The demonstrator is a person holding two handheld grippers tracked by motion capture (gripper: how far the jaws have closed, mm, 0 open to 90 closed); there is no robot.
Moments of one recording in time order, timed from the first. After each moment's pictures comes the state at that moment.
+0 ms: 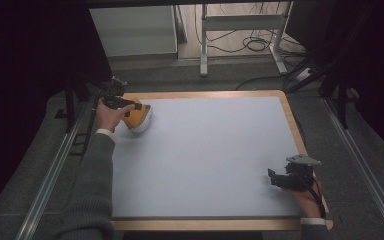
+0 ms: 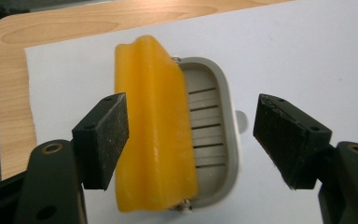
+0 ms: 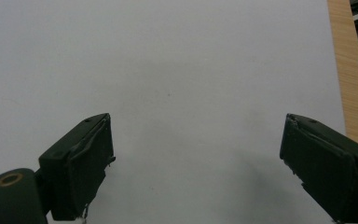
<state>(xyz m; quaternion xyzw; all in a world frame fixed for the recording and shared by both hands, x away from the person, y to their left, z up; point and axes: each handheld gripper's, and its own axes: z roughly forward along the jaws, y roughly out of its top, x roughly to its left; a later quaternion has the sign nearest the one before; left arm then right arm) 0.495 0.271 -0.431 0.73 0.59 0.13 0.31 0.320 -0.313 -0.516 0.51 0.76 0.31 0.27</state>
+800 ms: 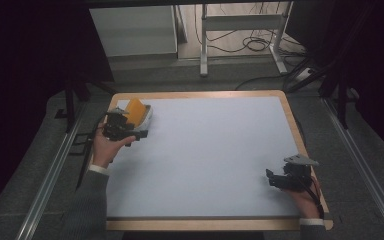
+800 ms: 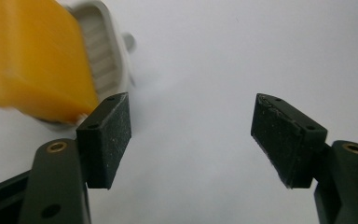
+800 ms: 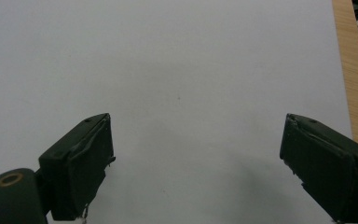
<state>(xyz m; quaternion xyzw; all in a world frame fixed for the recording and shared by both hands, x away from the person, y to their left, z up) 0.391 0.245 -0.460 0.78 0.48 0.12 0.37 0.318 -0.307 -0.515 0.50 0.76 0.31 0.27</state>
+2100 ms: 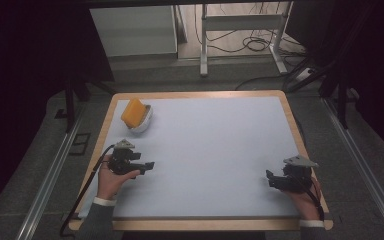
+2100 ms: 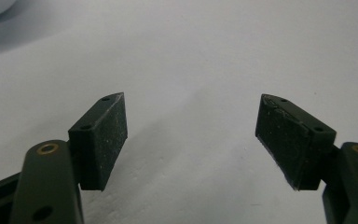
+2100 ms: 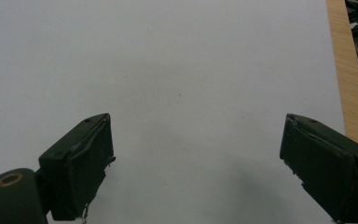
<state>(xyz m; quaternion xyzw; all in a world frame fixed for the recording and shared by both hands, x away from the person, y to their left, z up) 0.330 0.228 -0.516 0.79 0.46 0.09 0.39 0.312 -0.304 -0.513 0.50 0.76 0.31 0.28</state>
